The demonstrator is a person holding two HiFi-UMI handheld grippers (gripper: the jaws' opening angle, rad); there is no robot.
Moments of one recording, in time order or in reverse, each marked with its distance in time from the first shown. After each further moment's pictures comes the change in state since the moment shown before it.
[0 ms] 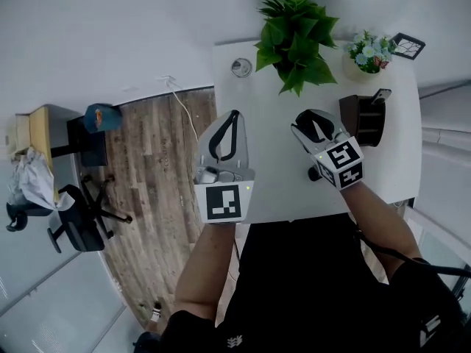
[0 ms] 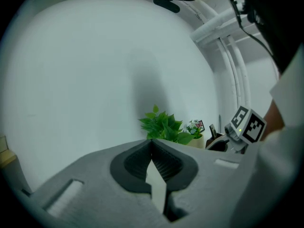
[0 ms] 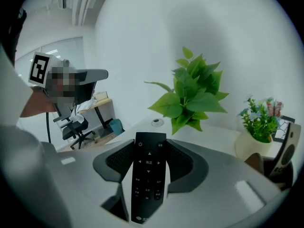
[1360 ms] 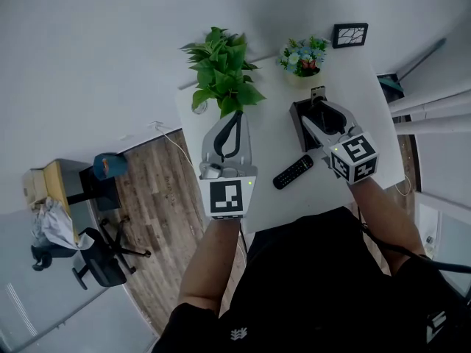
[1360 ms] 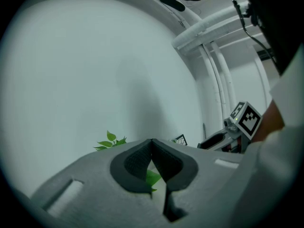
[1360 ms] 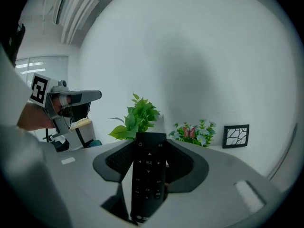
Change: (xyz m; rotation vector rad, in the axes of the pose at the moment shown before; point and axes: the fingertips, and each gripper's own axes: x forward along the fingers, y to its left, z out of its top) left arm 0.067 -0.147 0.092 0.079 -0.075 -0.192; right arm -0.163 -0.139 0.026 0.126 -0.250 -0.209
